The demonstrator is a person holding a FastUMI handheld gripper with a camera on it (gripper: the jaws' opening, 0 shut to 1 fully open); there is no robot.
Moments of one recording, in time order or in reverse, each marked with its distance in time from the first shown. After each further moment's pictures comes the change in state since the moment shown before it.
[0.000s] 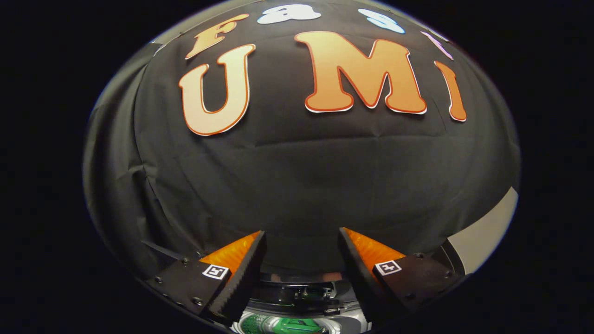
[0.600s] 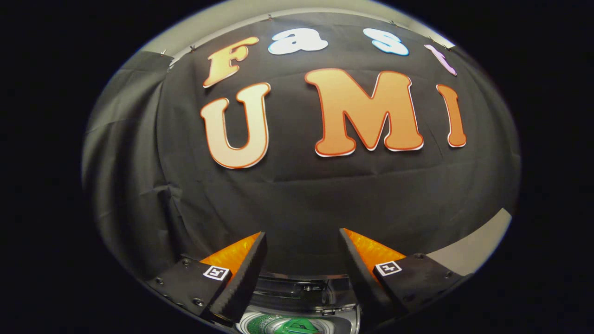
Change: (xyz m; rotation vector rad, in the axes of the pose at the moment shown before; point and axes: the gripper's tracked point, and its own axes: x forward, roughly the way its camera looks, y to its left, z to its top) arm -0.068 0.005 0.060 0.023 -0.113 0.060
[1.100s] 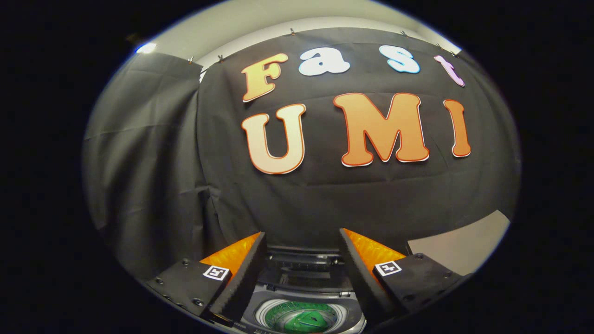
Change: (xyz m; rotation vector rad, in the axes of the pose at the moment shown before) arm -0.133 0.057 0.024 -0.036 -0.090 0.148
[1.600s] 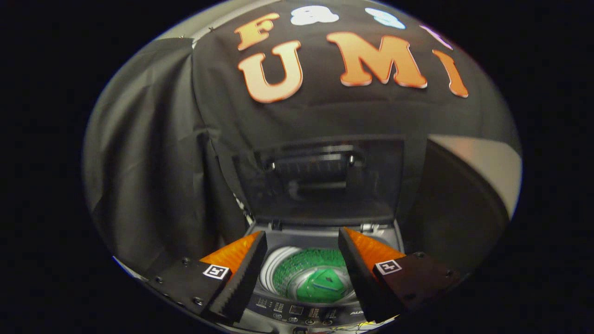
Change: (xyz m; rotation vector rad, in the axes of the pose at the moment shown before) arm -0.022 0.024 -0.187 0.050 0.238 0.008
